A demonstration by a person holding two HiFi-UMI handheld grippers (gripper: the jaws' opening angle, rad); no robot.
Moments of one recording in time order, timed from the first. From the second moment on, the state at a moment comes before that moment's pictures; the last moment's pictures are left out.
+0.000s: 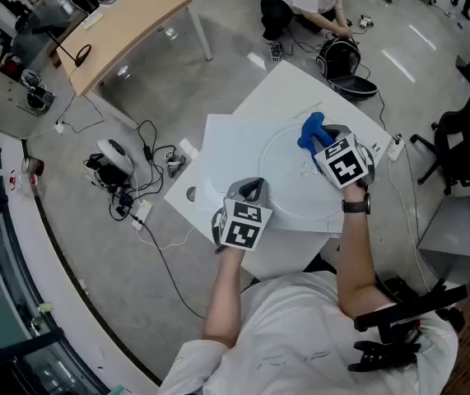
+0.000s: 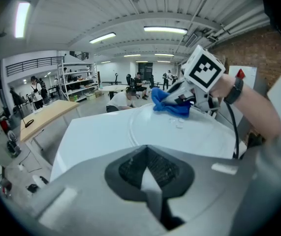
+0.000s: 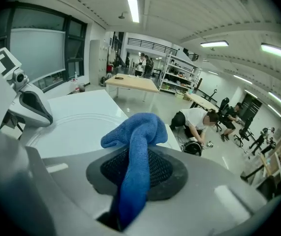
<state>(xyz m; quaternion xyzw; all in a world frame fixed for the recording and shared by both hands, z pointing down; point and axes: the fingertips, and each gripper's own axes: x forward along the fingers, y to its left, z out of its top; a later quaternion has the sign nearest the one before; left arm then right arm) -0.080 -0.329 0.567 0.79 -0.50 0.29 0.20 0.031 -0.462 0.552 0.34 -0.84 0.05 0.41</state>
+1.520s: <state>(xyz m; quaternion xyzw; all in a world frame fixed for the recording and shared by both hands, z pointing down) -0.069 -0.332 0.561 0.80 -0.49 0.31 0.15 0.000 -0.299 0.548 0.22 -0.86 -0.01 0.46</state>
